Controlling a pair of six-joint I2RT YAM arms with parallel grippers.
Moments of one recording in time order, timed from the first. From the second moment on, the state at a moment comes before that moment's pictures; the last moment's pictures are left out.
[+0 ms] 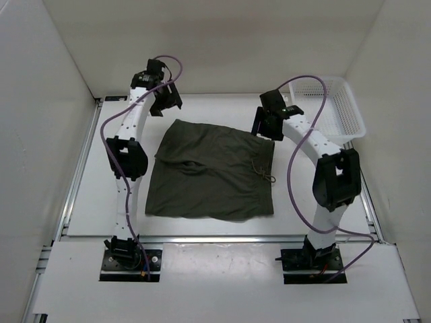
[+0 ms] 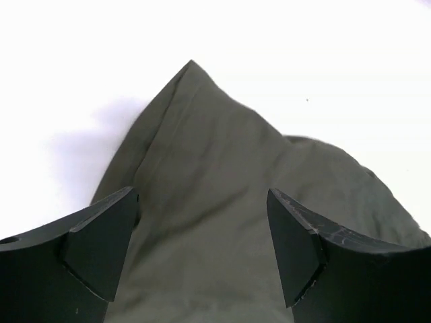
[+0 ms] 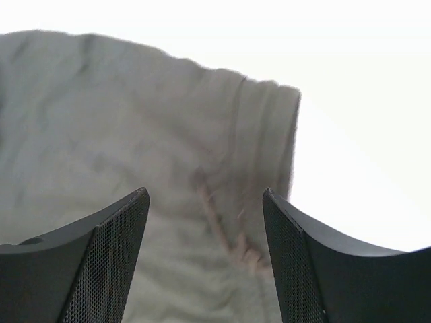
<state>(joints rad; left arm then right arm) -0.17 2.38 2.54 -1.14 -0.03 -0.50 0.40 1.82 1.55 -0.69 0.19 0.53</state>
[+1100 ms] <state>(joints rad) -0.17 2.78 2.71 -0.92 0.03 -0.52 0.25 2.25 1.83 -0.76 0.15 0.38</state>
